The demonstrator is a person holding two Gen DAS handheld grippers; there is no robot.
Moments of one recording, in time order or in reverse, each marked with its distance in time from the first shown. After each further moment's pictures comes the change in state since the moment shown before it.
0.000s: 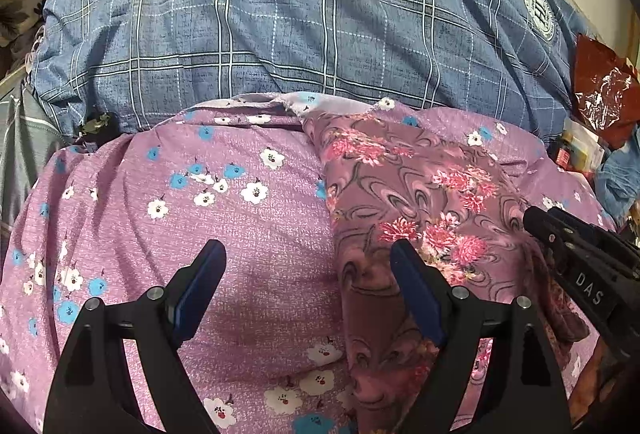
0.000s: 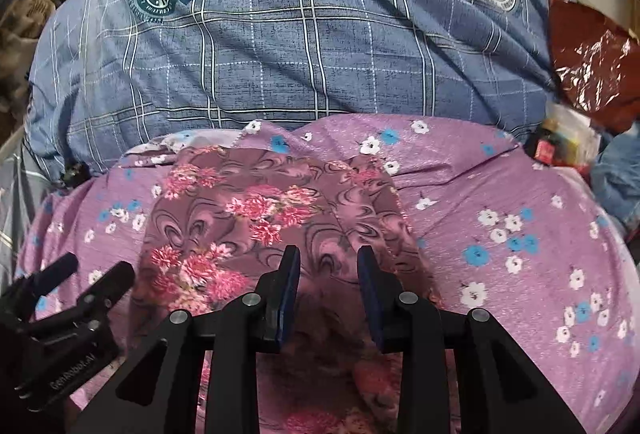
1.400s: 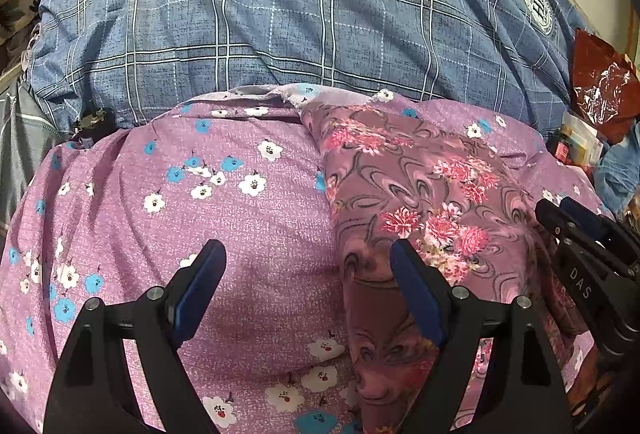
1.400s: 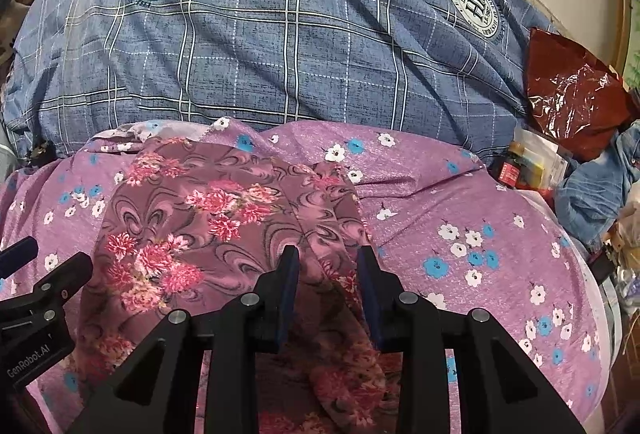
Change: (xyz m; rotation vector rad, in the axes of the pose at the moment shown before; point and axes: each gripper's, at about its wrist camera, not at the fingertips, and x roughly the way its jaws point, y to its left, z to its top) left arm 0.004 0.001 -0.003 0.005 0.021 -0.007; right arm 0.002 0.001 -0.005 -0.077 -0.041 -0.148
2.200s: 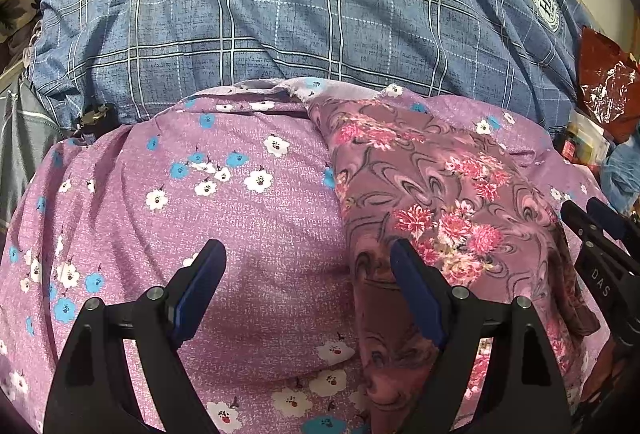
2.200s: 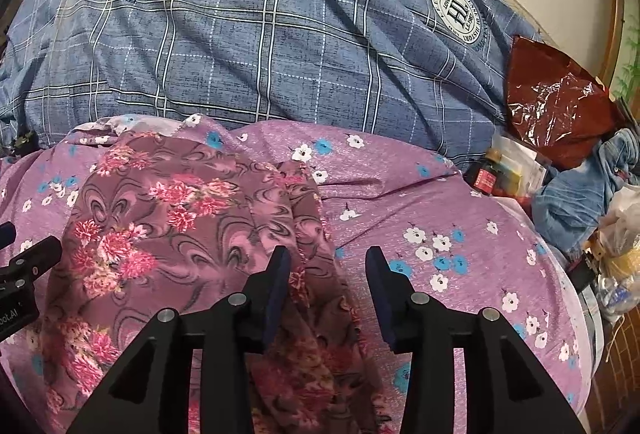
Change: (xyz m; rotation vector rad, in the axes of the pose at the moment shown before) left arm 0.007 0.004 0.000 -0.001 0.016 0.016; right arm 0.001 -0.017 -0.005 -0.031 -0.021 -0.069
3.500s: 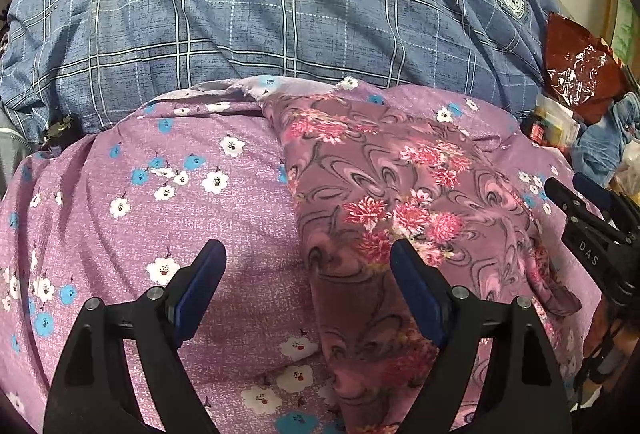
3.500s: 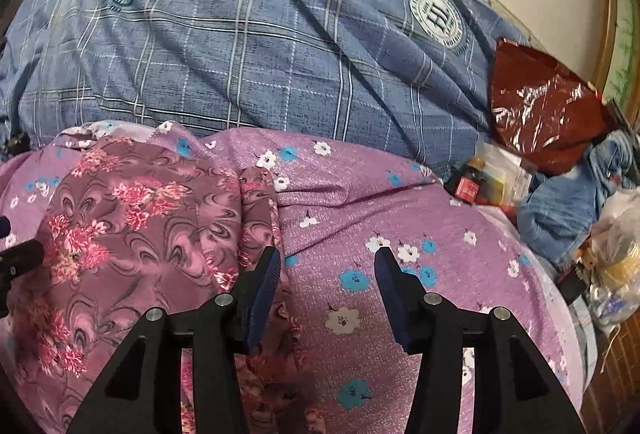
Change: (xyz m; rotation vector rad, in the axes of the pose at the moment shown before) left arm -0.002 -0.014 0.001 0.061 0.017 -0.113; right arm -0.002 -0.028 -0.006 -0.025 -0.064 -0.025
